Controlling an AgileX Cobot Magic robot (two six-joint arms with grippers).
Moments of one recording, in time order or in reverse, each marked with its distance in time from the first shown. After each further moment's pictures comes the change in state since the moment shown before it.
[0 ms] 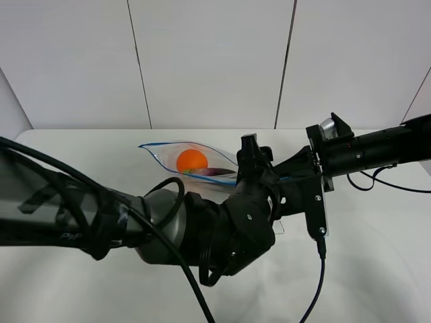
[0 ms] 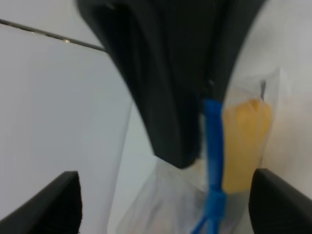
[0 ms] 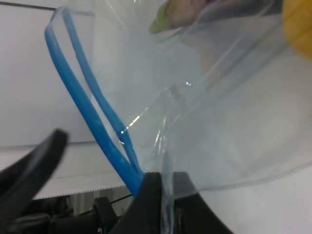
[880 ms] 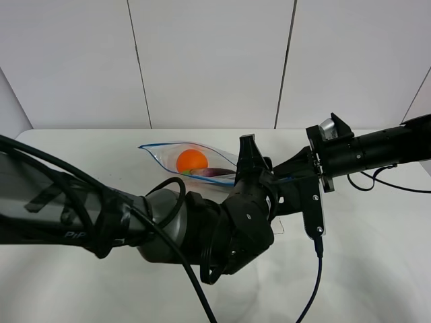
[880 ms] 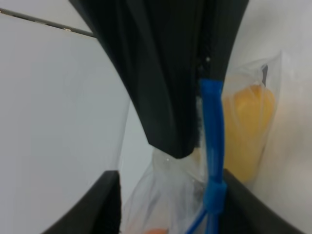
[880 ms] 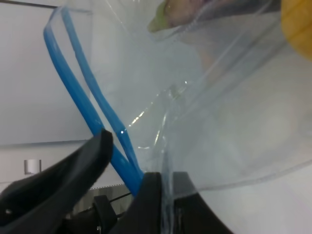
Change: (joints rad) left arm 0.005 0.004 0.000 0.000 0.002 0.002; right arm 0.000 0.000 0.000 -0.005 0.000 0.004
